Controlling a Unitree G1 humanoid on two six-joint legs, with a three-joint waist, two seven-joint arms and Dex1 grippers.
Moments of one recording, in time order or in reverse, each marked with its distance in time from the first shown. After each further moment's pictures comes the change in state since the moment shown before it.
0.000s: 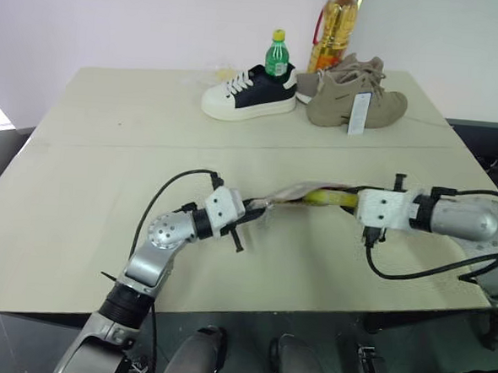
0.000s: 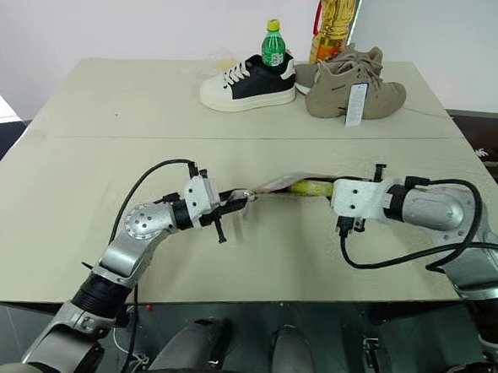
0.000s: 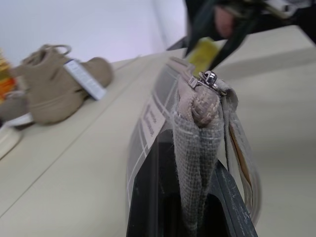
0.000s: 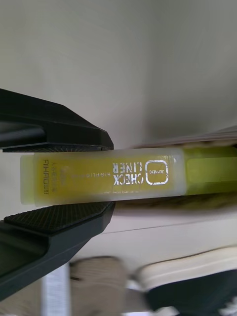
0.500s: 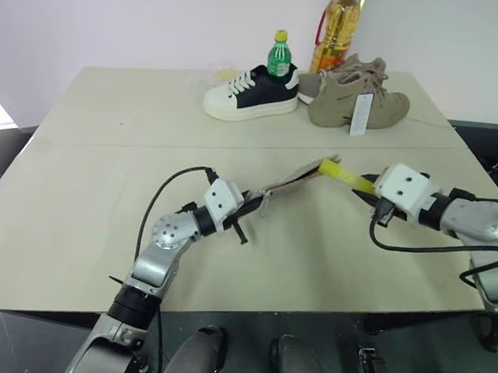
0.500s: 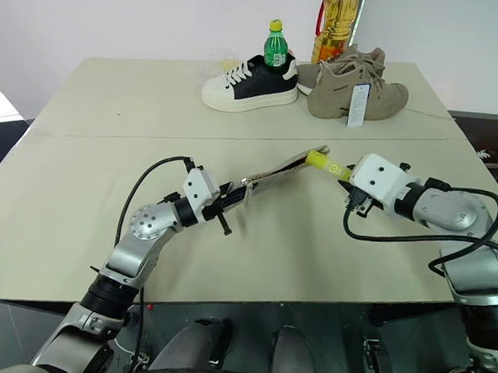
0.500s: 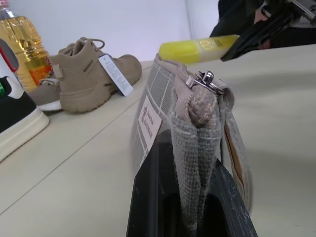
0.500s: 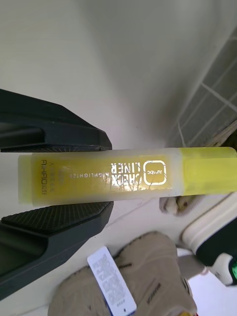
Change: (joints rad) left arm 0.008 -0.087 0.052 0.037 -0.001 0.028 0.141; right arm 0.090 0.110 -0.168 0.000 0.156 0.298 -0.158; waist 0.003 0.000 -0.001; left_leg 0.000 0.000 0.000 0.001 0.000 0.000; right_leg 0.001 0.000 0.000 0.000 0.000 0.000
